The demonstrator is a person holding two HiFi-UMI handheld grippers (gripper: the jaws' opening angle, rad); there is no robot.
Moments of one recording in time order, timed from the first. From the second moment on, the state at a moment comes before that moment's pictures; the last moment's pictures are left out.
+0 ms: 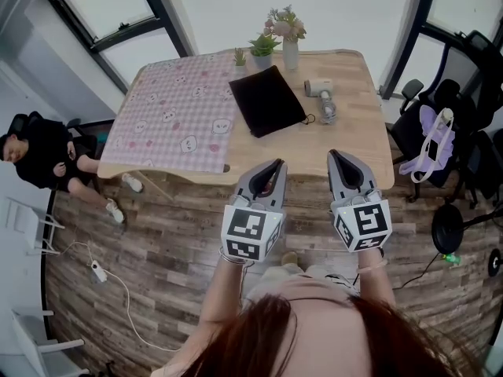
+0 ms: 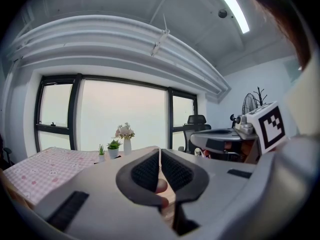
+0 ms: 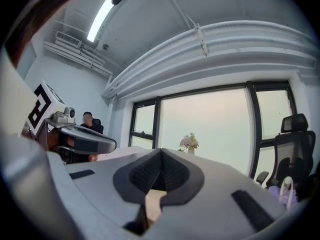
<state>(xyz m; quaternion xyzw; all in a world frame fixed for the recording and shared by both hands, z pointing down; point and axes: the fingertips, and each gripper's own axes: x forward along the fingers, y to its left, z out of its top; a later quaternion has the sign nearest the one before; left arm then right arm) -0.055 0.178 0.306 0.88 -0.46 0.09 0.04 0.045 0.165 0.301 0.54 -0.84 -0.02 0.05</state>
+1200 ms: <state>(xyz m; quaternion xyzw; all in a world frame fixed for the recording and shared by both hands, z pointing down) -0.052 0.071 0.350 0.89 -0.43 0.12 0.06 0.057 0.061 0.330 0.55 -0.83 0.01 0.05</state>
